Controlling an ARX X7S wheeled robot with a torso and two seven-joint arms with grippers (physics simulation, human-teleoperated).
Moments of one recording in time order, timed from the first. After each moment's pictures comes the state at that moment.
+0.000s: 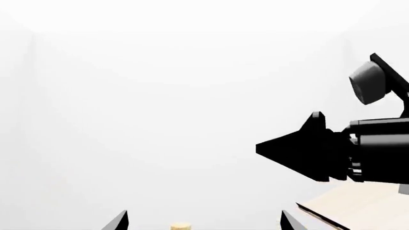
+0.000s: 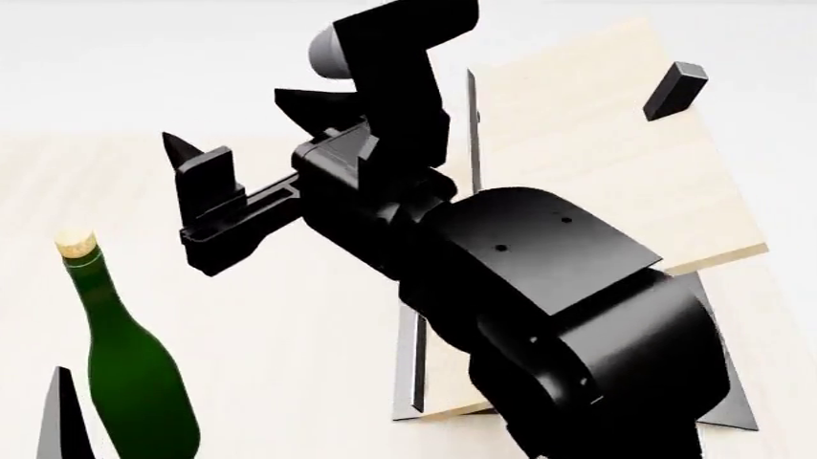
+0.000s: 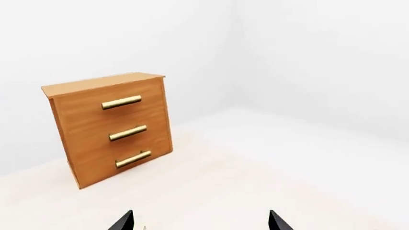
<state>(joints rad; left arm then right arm) 0.20 -0.35 0.26 0.77 -0.07 0.03 -0.41 1.07 0.12 -0.28 -0.02 0.72 0.98 -0.23</state>
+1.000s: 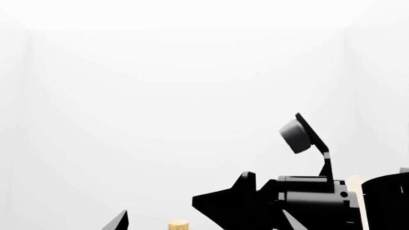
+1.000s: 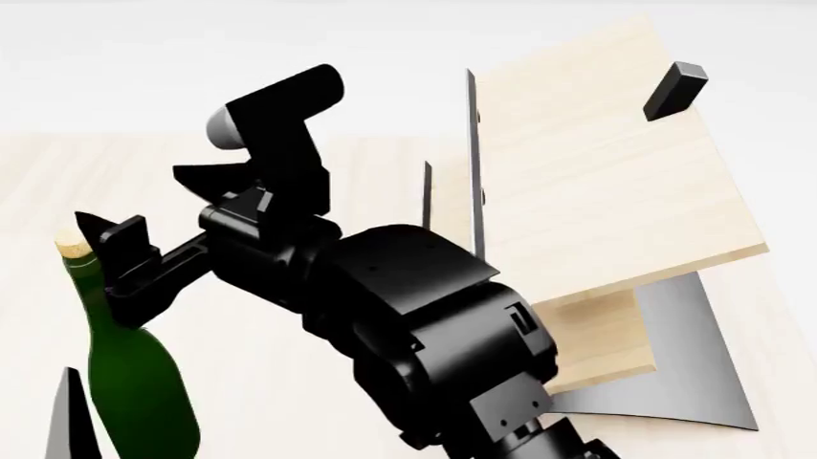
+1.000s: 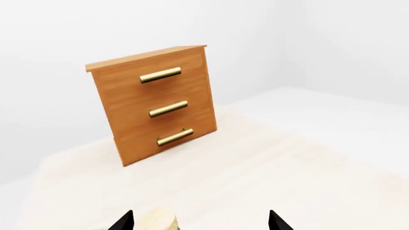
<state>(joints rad) 0.19 -0.37 0.28 0.76 -0.08 0.02 -0.43 1.14 0.02 -0.66 0.50 0.83 0.52 -0.38</state>
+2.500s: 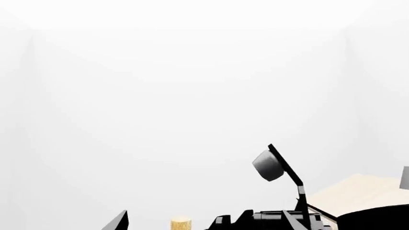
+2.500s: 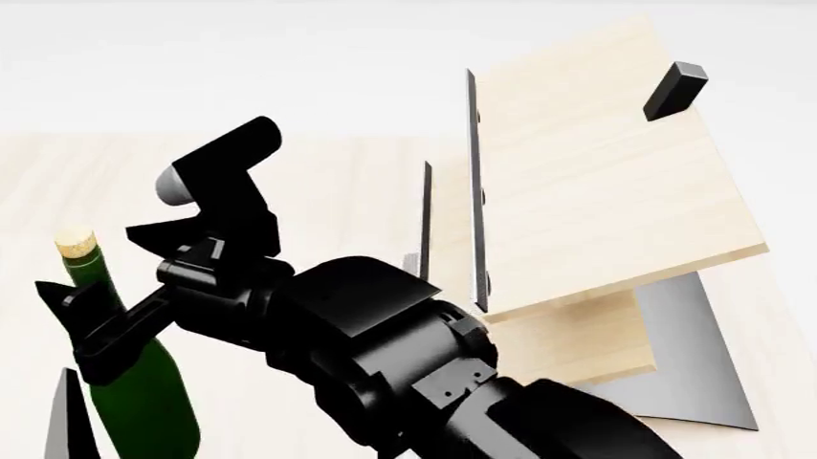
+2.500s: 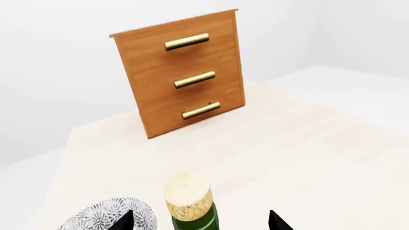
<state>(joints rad) 0.19 -0.39 0.29 0.74 -0.09 0.05 -0.45 1.32 0.00 -1.44 0.79 1.43 0.07 -0.41</state>
